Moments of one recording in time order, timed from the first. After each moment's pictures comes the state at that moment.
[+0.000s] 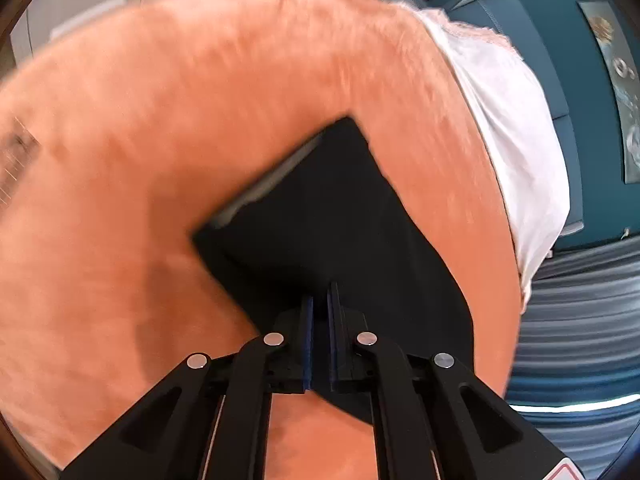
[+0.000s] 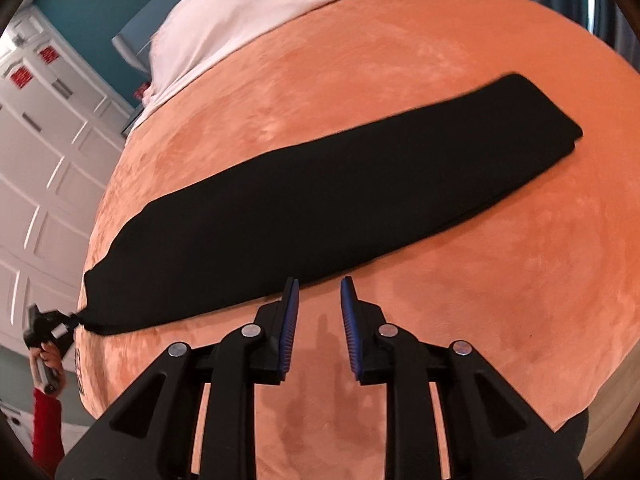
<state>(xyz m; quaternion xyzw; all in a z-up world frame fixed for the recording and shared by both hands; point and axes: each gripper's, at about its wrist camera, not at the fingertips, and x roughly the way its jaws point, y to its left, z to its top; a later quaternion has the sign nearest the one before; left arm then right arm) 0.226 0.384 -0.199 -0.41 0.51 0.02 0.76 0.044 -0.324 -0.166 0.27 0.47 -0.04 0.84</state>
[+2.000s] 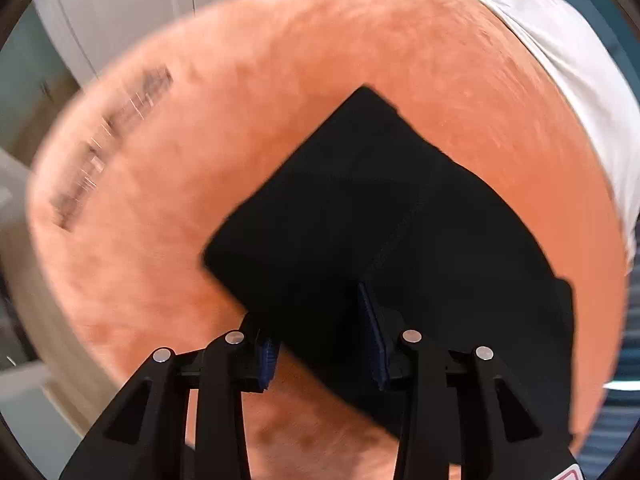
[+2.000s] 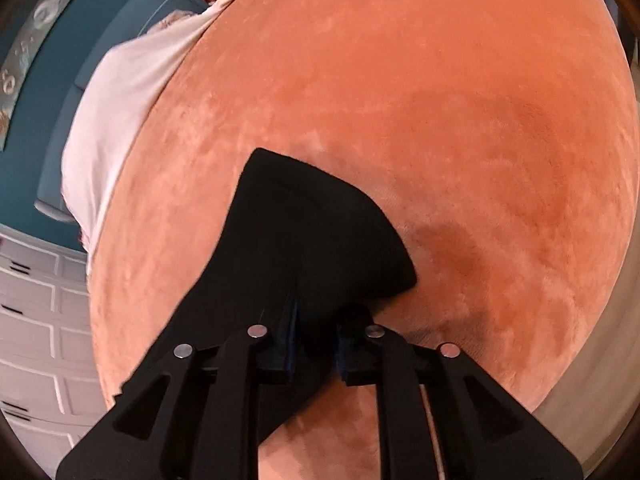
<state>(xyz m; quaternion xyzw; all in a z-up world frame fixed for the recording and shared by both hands) 0.151 0.346 -0.197 -0.22 0.59 0.15 0.77 -0.041 -0.559 -0.252 0.48 0.40 -0.20 0.75</state>
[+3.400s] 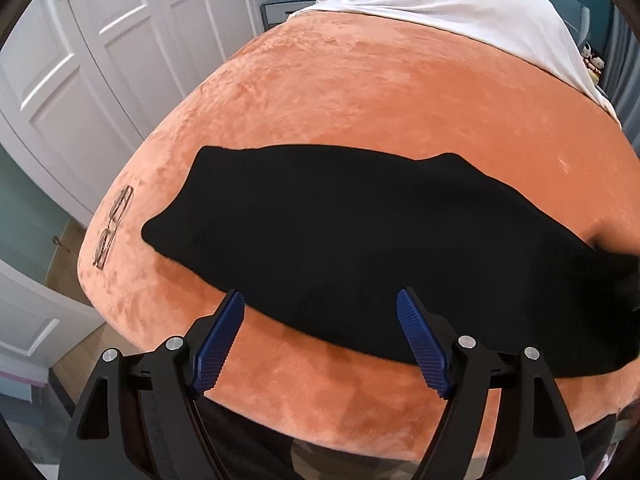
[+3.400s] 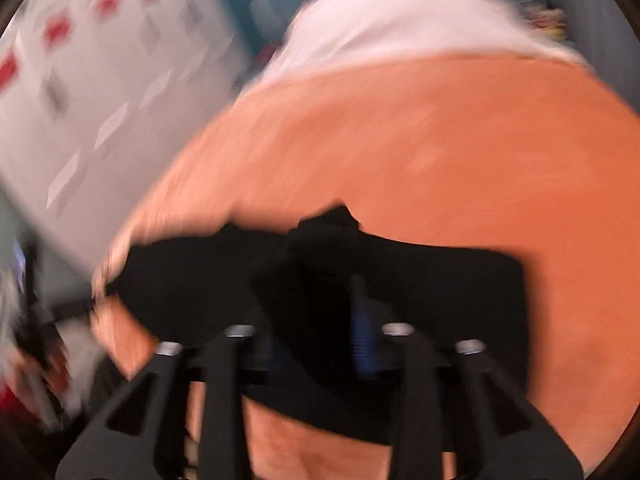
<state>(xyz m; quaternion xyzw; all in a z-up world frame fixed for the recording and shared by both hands) 0.093 0.180 -0.130 -0.01 0.52 0.07 0.85 0.058 -0.200 -0.139 0.11 0.45 0.17 0.87</state>
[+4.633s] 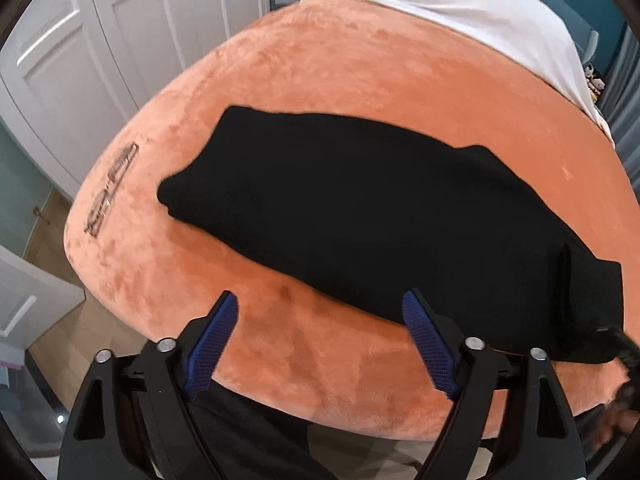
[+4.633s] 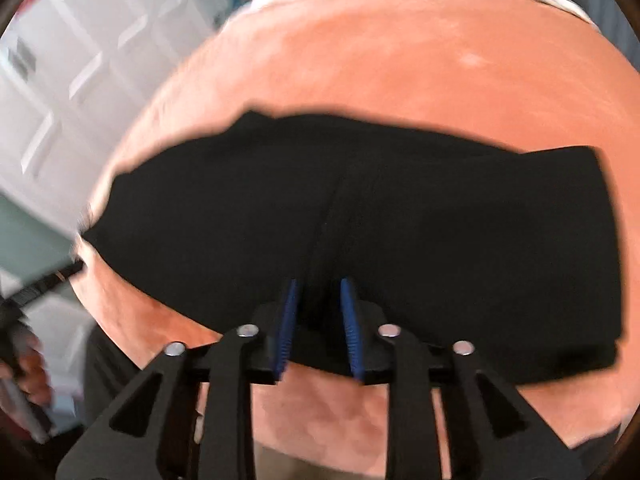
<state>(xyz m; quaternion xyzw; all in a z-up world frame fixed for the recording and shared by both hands) 0.080 0.243 -0.152 -0.06 0.53 0.05 0.84 0.034 -0.154 -0.164 0.13 0.51 0.11 0.84</state>
